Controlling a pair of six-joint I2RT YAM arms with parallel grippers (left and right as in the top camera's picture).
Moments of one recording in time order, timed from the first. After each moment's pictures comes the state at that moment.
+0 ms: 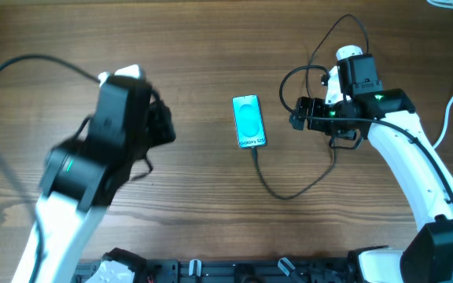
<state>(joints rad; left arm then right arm) -0.39 1.10 1.32 -1.07 -0.16 -0.60 0.16 1.53 1.15 -0.85 -0.24 0.31</state>
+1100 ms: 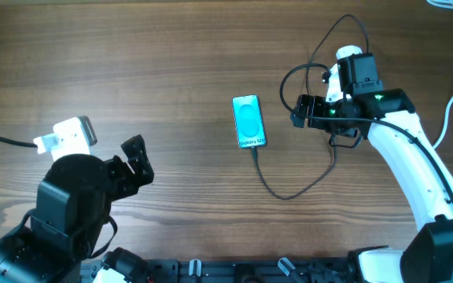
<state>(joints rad) -0.48 0.80 1.32 -1.24 -0.38 -0.66 0.16 1.53 1.15 -0.82 -0.22 0.31</state>
